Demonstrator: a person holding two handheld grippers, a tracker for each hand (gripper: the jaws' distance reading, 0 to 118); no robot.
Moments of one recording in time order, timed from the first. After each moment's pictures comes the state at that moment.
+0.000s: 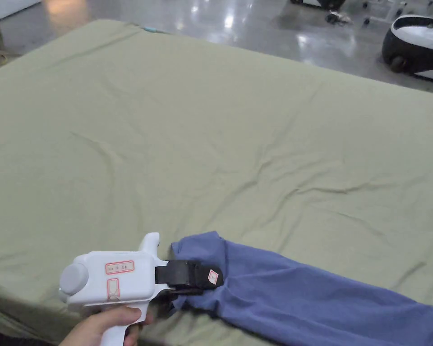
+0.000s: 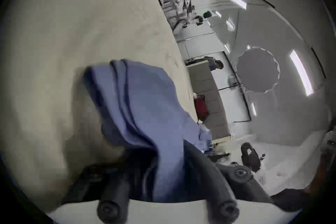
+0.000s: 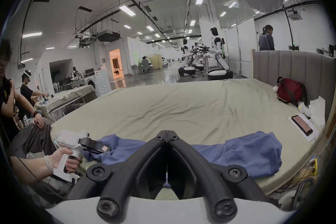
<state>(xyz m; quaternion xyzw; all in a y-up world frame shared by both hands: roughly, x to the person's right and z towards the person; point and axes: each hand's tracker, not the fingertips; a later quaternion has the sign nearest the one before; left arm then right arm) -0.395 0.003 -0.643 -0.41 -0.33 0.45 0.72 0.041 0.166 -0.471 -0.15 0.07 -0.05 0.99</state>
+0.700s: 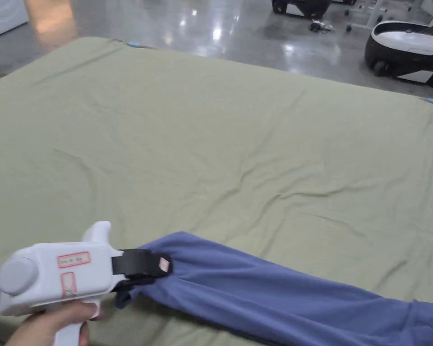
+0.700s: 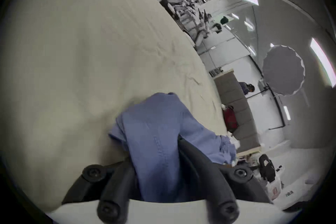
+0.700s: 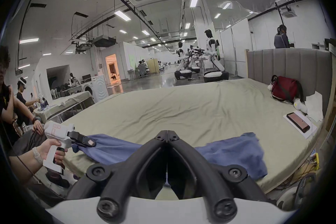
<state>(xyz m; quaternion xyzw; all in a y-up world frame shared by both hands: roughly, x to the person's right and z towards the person) -0.433 0.075 -0.632 -0.41 -0.18 0.38 0.81 0.066 0.169 -0.459 -0.13 0.05 -0.06 0.99</state>
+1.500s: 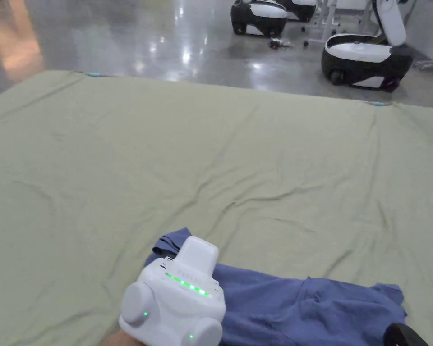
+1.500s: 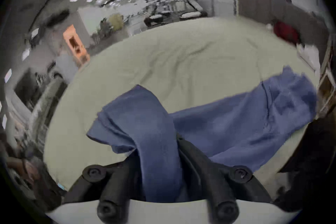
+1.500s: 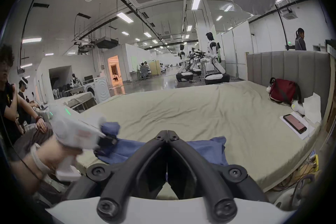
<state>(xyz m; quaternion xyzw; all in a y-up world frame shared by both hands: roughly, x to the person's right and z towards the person) -0.139 0.113 -0.607 -0.39 -0.05 -0.20 0.90 0.088 0.172 -0.427 -0.12 0.06 -0.07 0.99</state>
